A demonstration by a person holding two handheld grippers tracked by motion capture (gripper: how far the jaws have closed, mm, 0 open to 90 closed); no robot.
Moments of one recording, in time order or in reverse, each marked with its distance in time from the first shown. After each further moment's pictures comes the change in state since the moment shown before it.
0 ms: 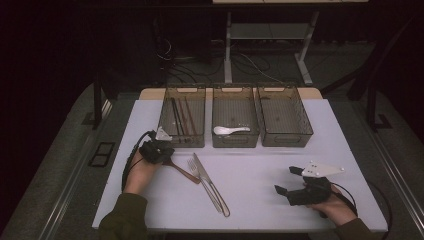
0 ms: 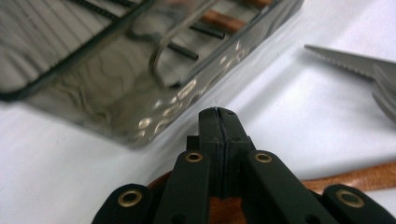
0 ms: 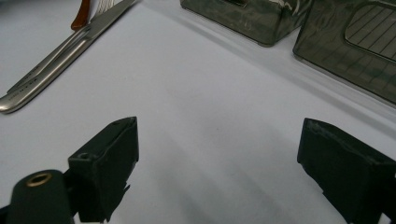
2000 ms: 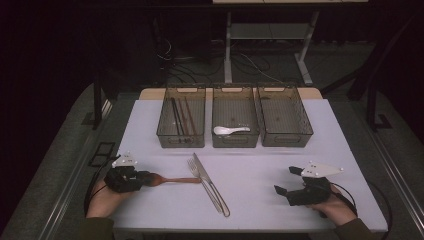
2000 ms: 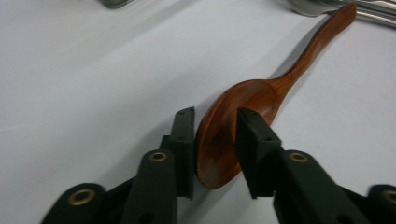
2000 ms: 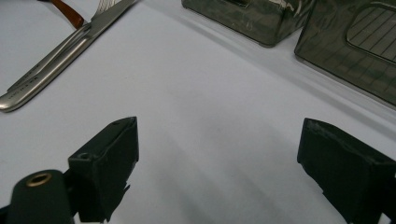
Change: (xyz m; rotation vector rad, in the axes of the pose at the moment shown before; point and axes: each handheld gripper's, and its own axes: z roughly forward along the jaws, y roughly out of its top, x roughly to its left) left arm -0.001 -0.089 -0.068 -0.076 -0.178 -0.081; right arm 0.001 0.001 0.000 0.003 0.000 -0.009
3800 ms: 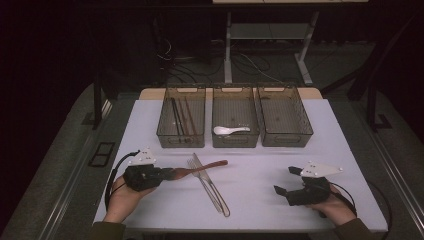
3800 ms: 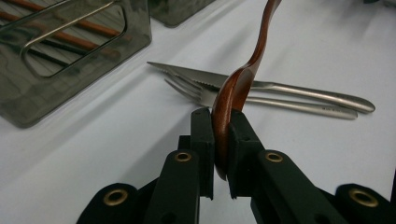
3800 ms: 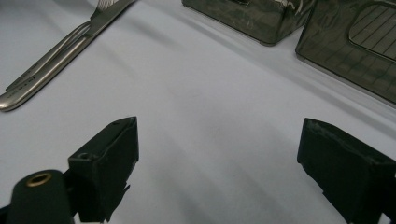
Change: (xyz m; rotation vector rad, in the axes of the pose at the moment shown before) left arm -0.052 0.050 0.007 -0.147 -0.102 0.081; right arm 0.000 0.000 0.001 0.006 -0.004 -0.001
